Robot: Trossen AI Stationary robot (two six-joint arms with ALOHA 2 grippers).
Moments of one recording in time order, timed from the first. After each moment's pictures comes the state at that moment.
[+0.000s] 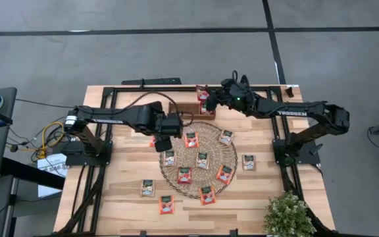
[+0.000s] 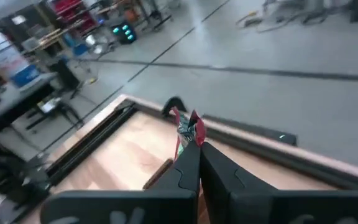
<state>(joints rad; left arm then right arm) -0.05 1.70 1.74 -1.43 -0.44 -0.26 -0.36 1.39 0.89 0.20 0.26 0.46</state>
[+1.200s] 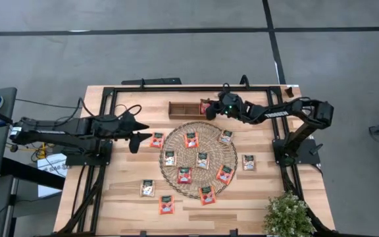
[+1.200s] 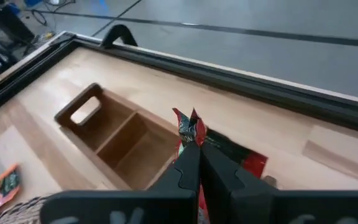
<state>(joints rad) 0.01 0.67 0.58 -0.33 -0.22 -0.47 -0.42 1.59 0.69 0.40 0.25 0.44</state>
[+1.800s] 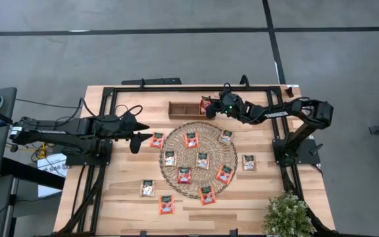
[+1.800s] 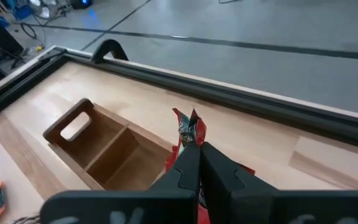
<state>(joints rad) 0.01 0.69 0.58 -0.33 -0.22 -0.46 -0.41 1.59 0.69 0.44 0.31 0.43</state>
